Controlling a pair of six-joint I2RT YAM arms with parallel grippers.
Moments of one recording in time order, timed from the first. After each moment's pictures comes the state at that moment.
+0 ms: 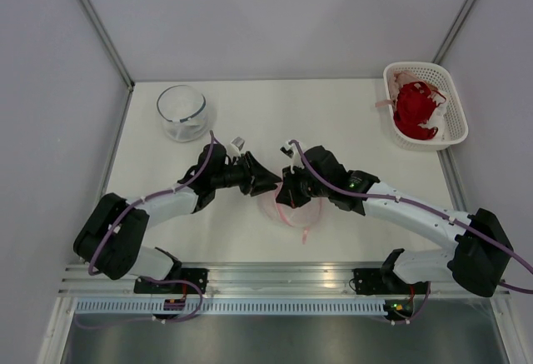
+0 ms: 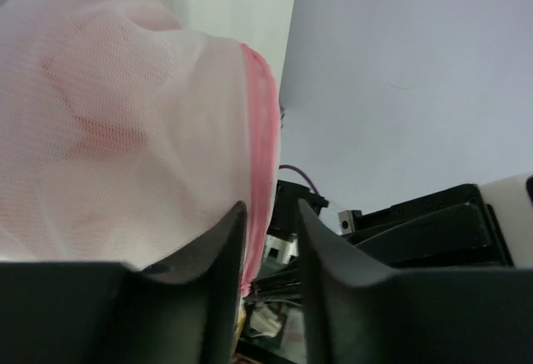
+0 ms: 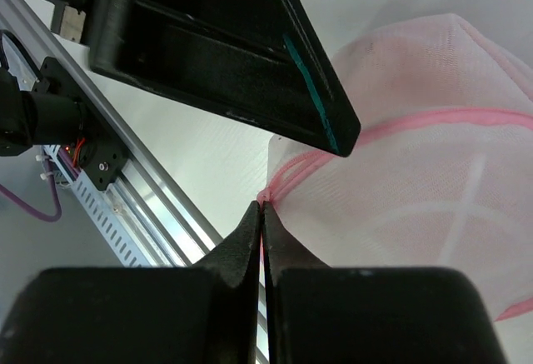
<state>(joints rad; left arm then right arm) -0.53 1.42 0.59 0.42 0.64 -1.31 0.86 1.28 0.89 -0.28 -0.23 0.45</state>
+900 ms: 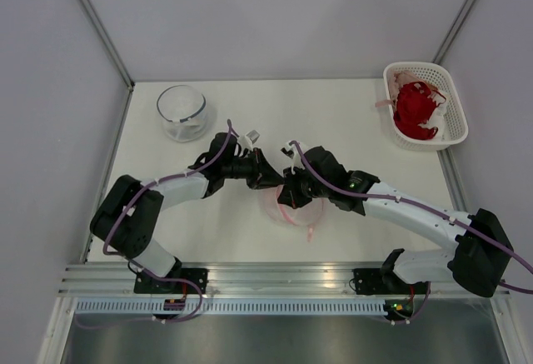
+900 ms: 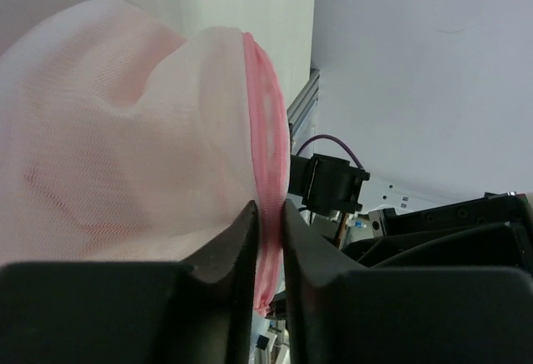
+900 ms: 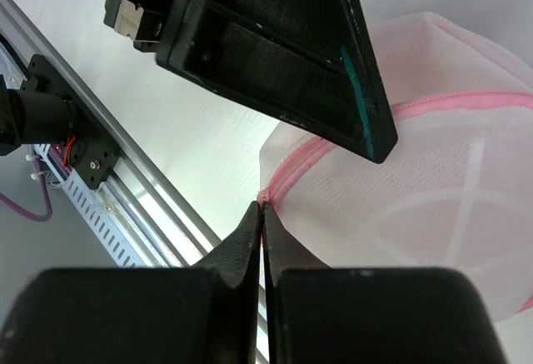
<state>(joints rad) -0.54 1.56 0.75 0.29 0.75 -1.09 0.86 1.28 0.89 -0.30 -0.21 0.44</state>
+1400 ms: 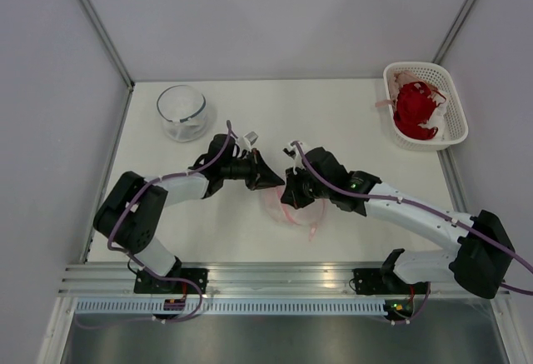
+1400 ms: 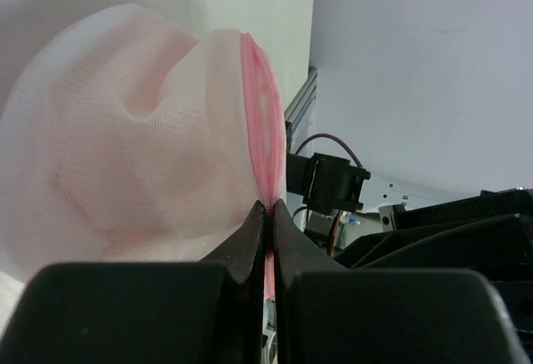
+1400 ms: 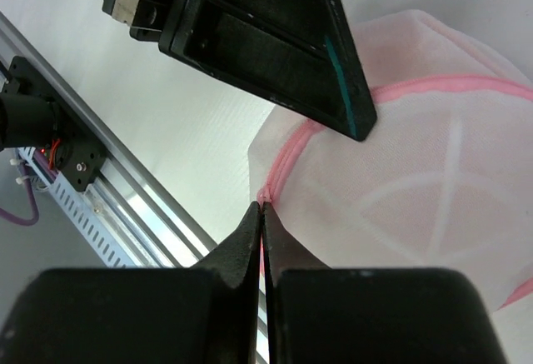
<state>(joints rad) -0.52 1.61 0.74 0.38 0.80 -1.09 0.86 1.27 0.89 -0.33 -0.18 0.44</state>
